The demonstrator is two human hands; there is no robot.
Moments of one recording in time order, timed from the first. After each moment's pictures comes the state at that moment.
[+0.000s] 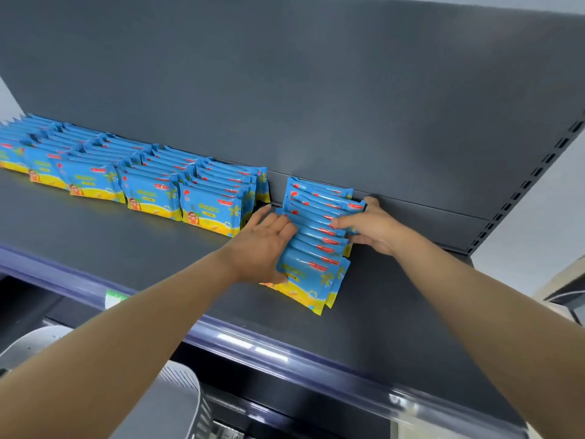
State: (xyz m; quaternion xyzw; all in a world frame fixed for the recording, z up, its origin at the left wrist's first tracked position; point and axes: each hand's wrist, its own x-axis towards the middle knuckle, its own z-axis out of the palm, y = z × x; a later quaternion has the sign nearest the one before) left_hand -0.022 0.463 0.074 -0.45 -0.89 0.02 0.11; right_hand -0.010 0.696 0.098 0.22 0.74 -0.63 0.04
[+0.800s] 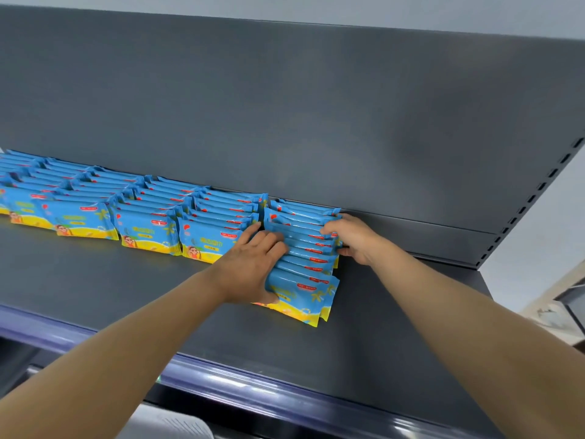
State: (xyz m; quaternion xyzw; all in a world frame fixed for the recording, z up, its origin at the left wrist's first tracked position) left_hand -0.067 0.433 0.079 -0.49 -0.87 0.00 0.10; right_hand -0.057 0.664 0.094 0.23 0.74 -0.63 0.04
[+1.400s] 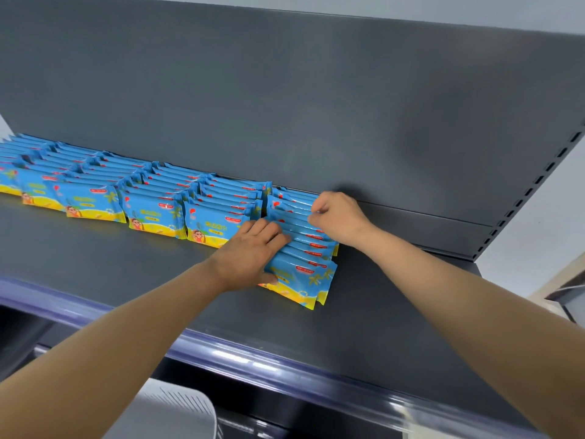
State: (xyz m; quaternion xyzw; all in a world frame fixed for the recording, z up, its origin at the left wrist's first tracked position) left_hand -0.055 0.426 0.075 -0.49 -0.86 0.01 0.13; right_hand -0.028 0.623 0.132 0.09 0.94 -0.31 -0.08
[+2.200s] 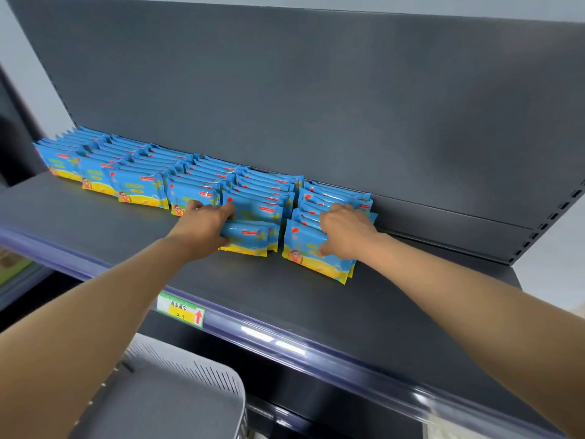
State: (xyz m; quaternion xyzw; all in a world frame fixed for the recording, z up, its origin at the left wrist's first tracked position) left_hand -0.083 0.320 0.087 -0.24 -0.97 -0.01 0.06; right_hand -0.009 0.576 0.128 -0.06 1.00 0.07 0.03
